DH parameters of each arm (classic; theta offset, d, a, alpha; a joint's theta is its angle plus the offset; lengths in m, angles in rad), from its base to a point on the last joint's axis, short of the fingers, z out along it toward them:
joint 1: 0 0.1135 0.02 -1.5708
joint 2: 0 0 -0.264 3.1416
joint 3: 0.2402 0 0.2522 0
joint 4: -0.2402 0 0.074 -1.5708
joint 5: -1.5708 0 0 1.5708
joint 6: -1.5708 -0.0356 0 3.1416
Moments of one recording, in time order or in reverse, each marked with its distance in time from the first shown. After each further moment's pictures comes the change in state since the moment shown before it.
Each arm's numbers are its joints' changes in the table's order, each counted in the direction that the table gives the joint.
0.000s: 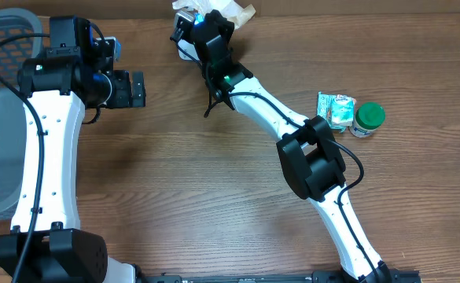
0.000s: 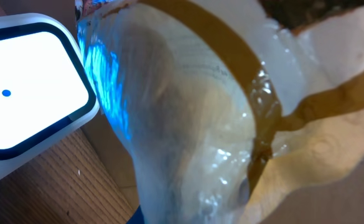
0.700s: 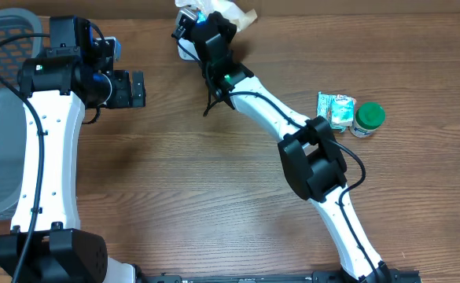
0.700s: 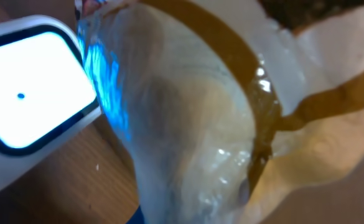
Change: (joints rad) left arm 0.000 0.000 0.000 0.000 0.000 0.000; right arm 0.000 -0.029 -0.001 -0.101 -0.013 -0.166
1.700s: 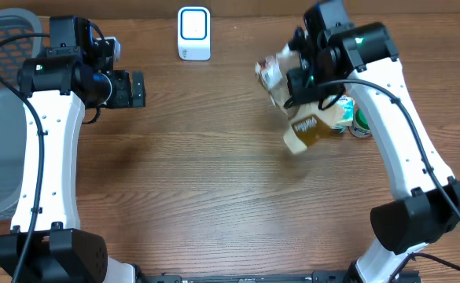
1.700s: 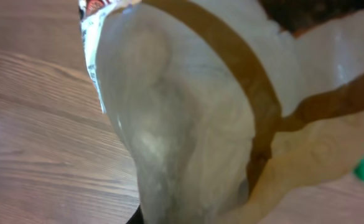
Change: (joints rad) left arm 0.000 0.000 0.000 0.000 0.000 0.000; right arm -0.311 -0.634 -0.228 -1.418 0.740 -0.968
